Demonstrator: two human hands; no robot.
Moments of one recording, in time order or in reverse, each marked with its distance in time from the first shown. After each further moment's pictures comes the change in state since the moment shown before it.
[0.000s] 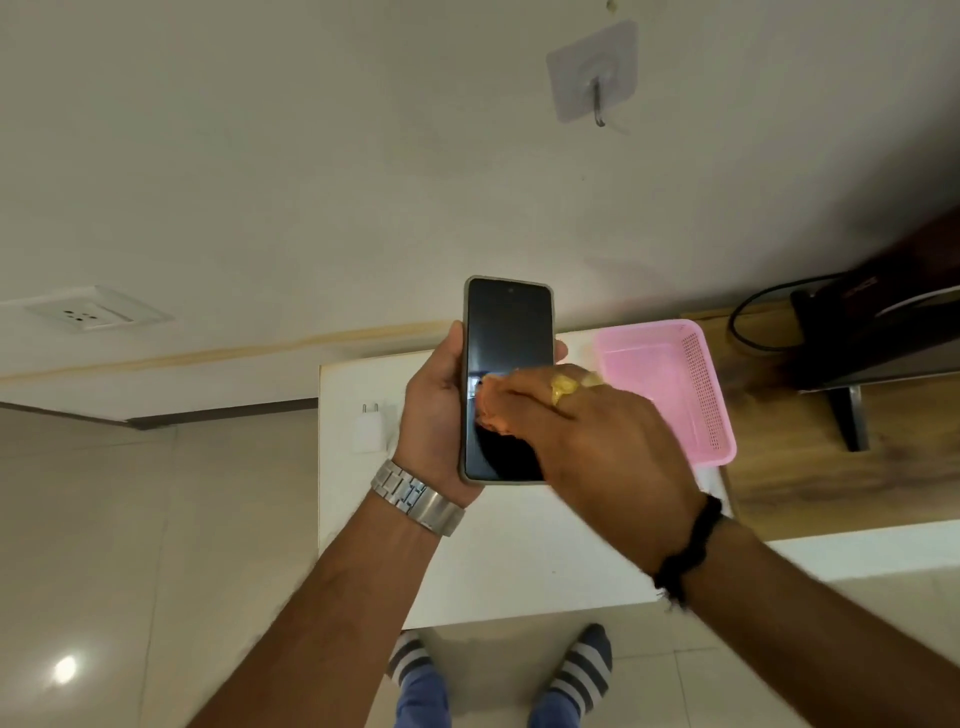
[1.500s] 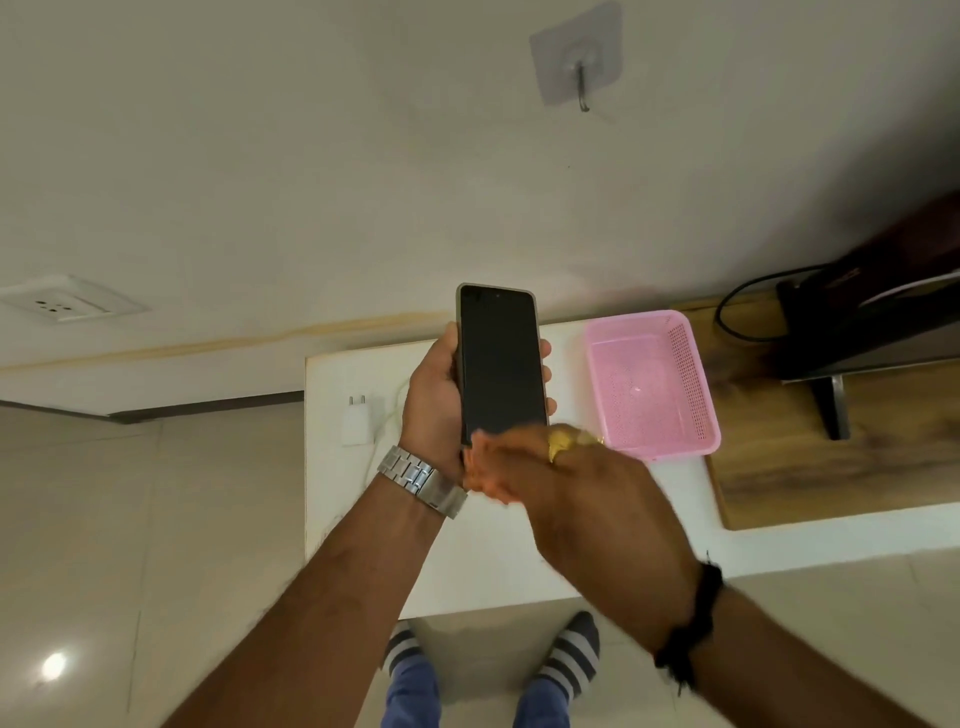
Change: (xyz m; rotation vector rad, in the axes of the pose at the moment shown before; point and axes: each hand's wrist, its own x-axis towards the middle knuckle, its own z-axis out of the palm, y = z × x) left_hand 0.012 -0.013 -0.005 0.041 0.082 0.034; right_hand -0.037 -0.020 0.029 0.206 0.161 0.006
